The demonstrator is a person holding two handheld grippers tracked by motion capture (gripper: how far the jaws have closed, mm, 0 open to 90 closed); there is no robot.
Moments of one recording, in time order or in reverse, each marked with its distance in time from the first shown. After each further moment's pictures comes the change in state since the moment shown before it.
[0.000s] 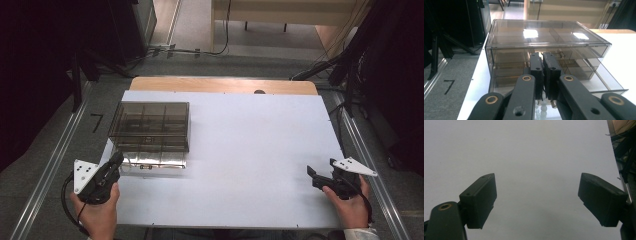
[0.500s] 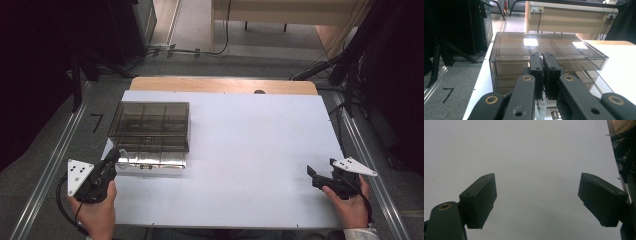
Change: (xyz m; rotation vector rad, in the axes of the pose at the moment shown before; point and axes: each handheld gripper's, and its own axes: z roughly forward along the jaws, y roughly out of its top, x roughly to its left) left arm 0.003 0.007 -0.004 -0.070 0.006 -0.015; right arm 0.000 0.000 0.000 0.001 -0.002 -0.003
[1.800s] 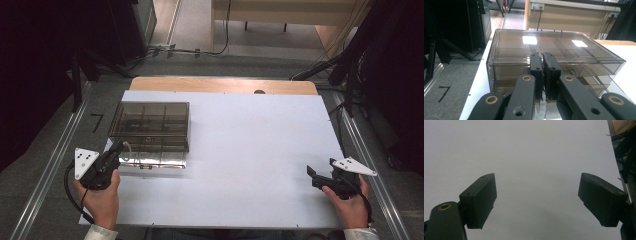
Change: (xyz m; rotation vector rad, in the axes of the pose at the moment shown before) left arm 0.010 -0.003 0.034 0.034 -0.009 -0.019; right arm 0.001 0.000 0.000 0.003 0.001 0.005
